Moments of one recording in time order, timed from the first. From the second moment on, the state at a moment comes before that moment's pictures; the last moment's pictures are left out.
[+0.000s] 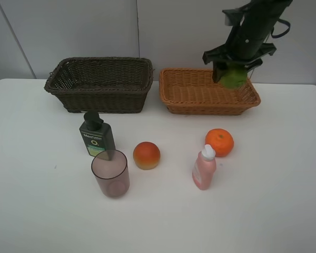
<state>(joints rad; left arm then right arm) -0.06 -0.01 -0.51 0.07 1.07 -0.16 0.30 1.97 -1.66 -0.15 1.00 0.15</state>
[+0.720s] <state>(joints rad) -0.06 -0.01 -0.51 0.07 1.07 -0.16 0.29 2.38 -1.99 -0.22 0.94 0.33</state>
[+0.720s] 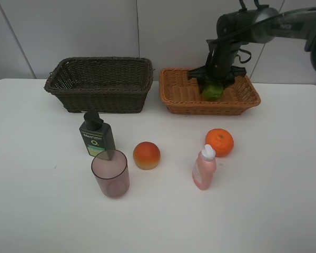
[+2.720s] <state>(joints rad) -0.06 -0.01 -0.51 0.07 1.07 -0.16 0.37 1.86 -1.09 -0.21 0.61 0.50</state>
